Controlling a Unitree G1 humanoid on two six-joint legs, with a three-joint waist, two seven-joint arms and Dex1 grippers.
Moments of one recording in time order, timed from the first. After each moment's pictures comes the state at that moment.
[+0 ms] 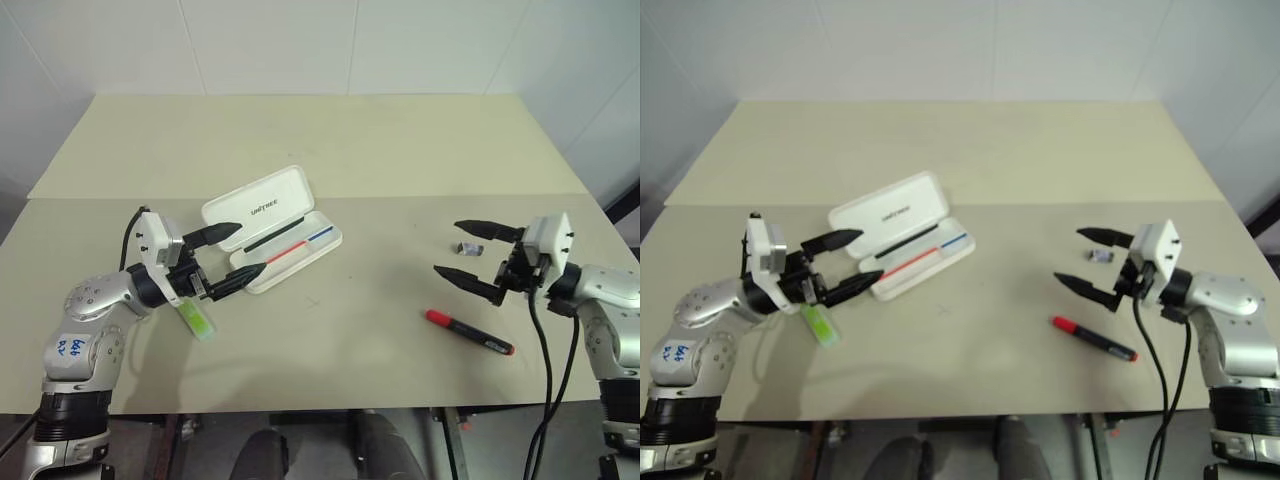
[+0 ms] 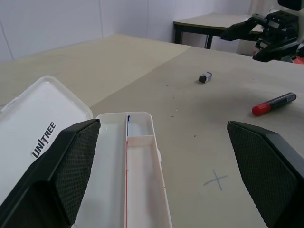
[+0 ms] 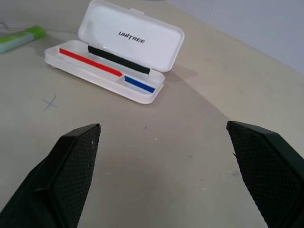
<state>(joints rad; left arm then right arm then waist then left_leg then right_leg) -0.26 0.62 0.22 -0.13 -0.57 0.29 -0.92 -0.31 -0.72 -0.20 0.06 0.46 0.04 1.14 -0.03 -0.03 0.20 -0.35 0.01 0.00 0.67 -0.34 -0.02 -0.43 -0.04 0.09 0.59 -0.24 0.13</state>
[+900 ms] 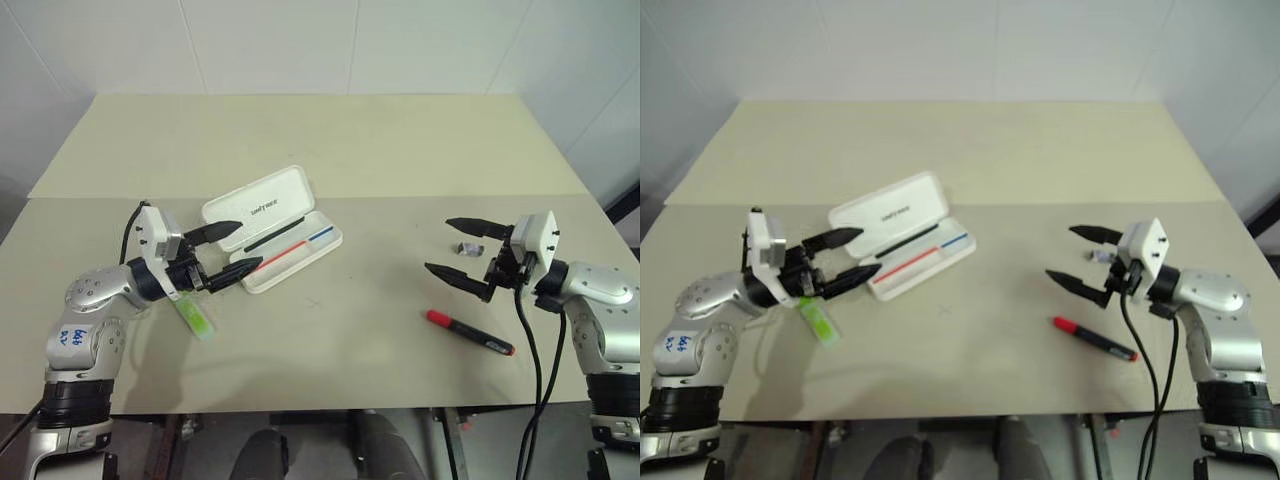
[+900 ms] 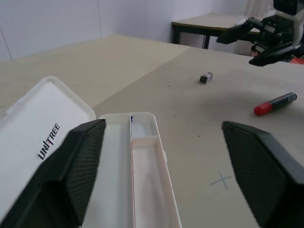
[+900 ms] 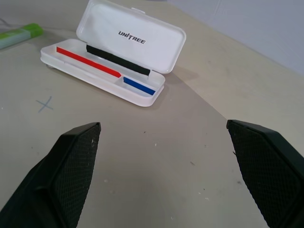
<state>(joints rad) -0.32 0.63 0.19 -0.06 -0.54 0.27 -0.99 -0.34 -0.70 -0.18 0.06 0.43 0.02 1.12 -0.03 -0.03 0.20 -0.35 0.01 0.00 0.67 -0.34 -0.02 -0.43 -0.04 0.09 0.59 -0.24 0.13</state>
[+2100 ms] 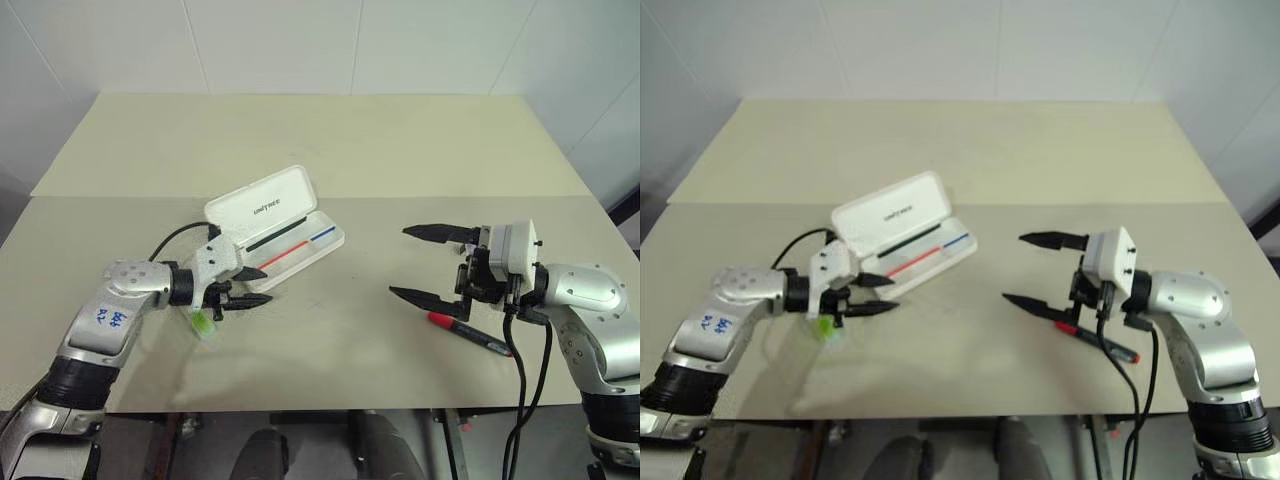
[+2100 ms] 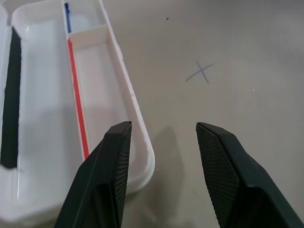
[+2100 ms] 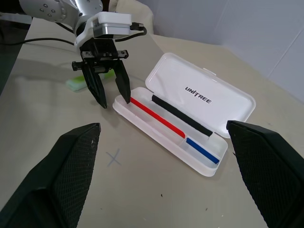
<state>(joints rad) -0.43 0.77 -0.09 -0.07 -0.25 0.40 -1.05 -0.29 -0.69 -0.11 -0.31 0.52 0.18 1.10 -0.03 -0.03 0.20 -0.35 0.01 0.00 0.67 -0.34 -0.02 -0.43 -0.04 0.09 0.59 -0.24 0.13</state>
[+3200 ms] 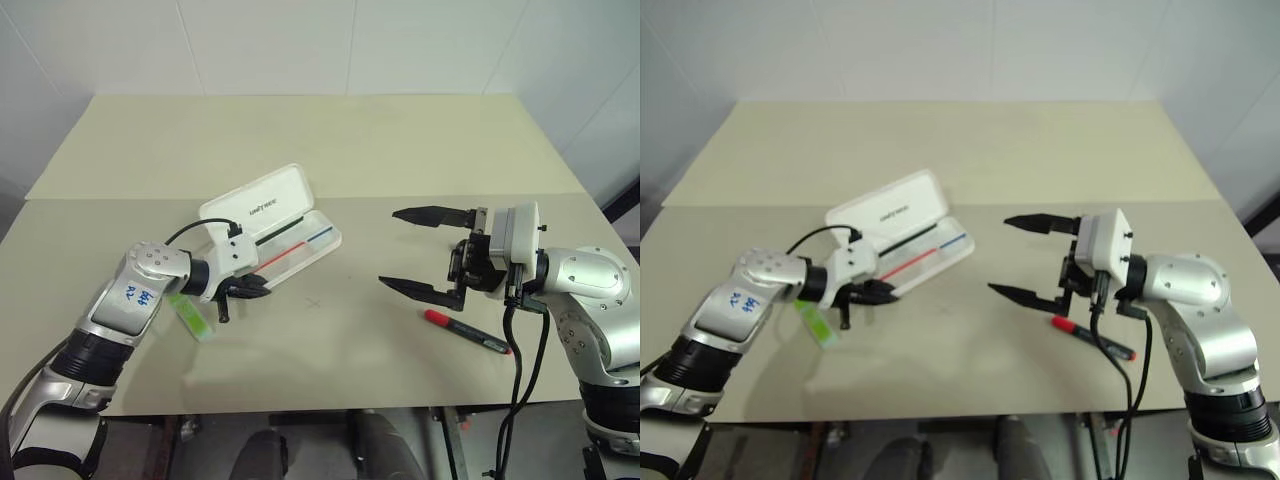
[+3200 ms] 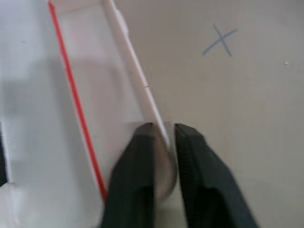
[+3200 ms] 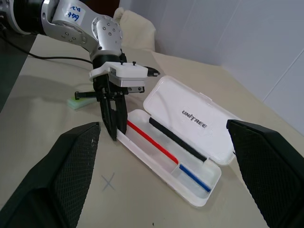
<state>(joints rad) -0.55 0.79 -0.24 -0.03 -0.10 0.52 -1.06 -0.37 -0.70 -0.09 -0.39 0.55 0.23 1.07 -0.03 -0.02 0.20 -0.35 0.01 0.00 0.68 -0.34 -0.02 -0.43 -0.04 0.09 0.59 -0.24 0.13</state>
